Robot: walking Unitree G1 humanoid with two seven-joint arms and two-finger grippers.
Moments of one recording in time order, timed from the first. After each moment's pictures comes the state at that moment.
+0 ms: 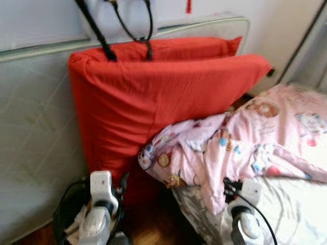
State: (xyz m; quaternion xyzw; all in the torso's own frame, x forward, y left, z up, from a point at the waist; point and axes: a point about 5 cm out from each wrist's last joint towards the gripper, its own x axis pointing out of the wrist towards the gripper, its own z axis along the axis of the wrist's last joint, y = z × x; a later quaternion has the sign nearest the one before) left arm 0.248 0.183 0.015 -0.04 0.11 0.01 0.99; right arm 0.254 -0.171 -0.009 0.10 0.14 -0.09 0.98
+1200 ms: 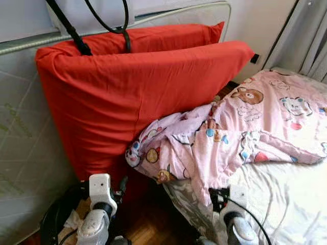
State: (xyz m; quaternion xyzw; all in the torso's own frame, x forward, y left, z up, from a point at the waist) left arm 0.256 0.182 0.022 -0.04 0.10 0.00 0.99; right arm 0.249 -0.162 -0.030 0.09 0.21 -0.01 0.97
